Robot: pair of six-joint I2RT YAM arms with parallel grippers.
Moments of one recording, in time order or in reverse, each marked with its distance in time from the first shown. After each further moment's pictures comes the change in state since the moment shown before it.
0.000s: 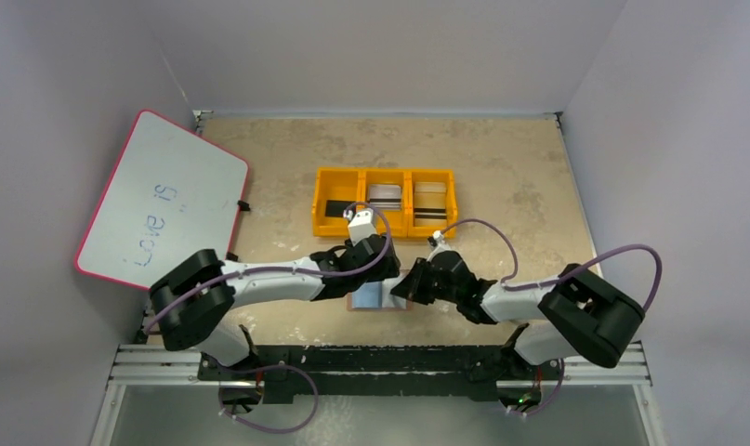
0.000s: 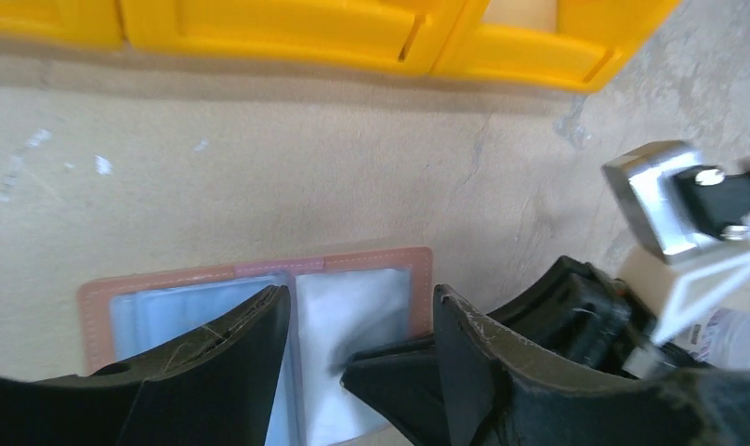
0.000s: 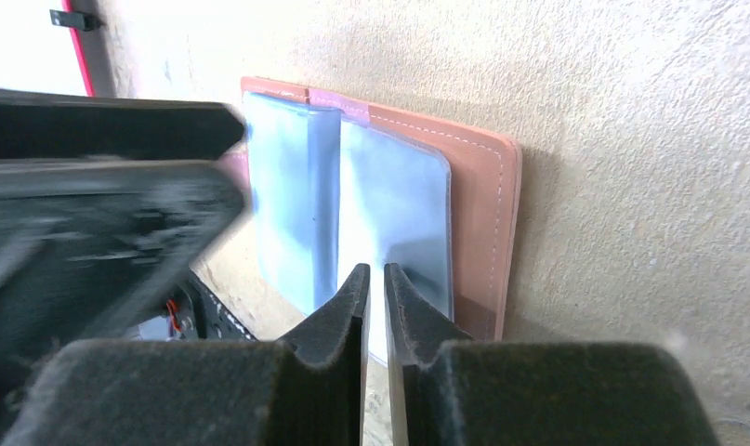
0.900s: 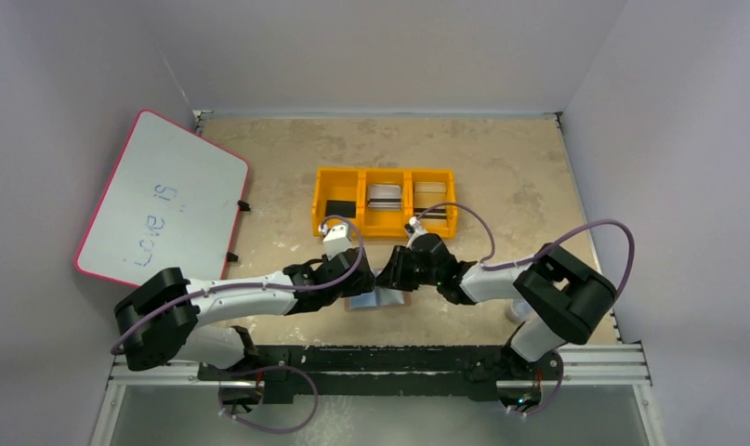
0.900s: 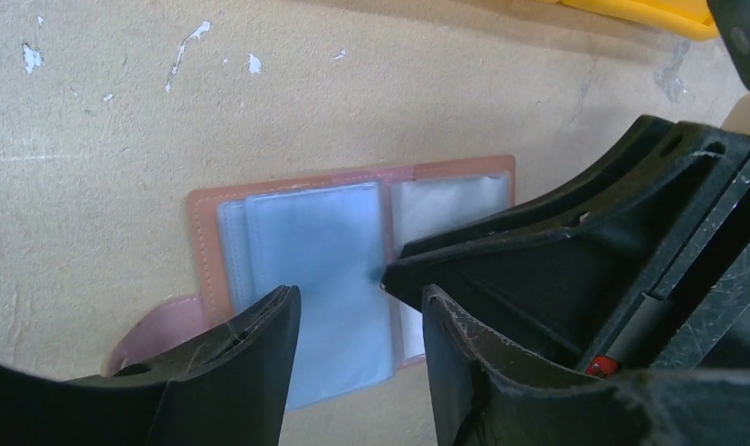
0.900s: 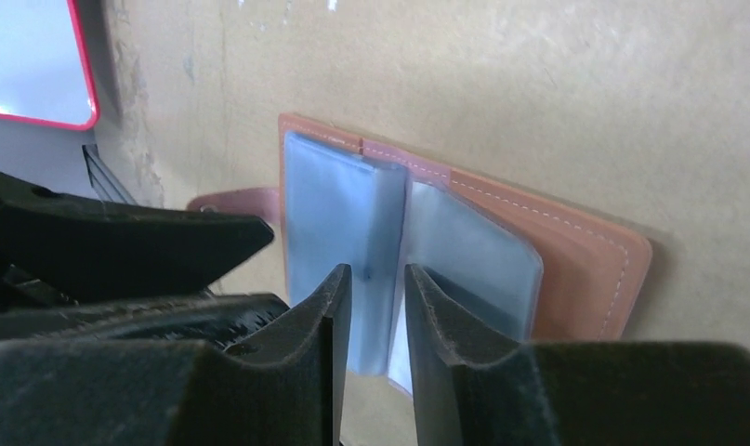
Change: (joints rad) left arm 0.000 -0.240 -0.179 -0.133 -0.016 -0.047; right arm -0.004 0.164 0.195 -0.052 -0.085 -0.093
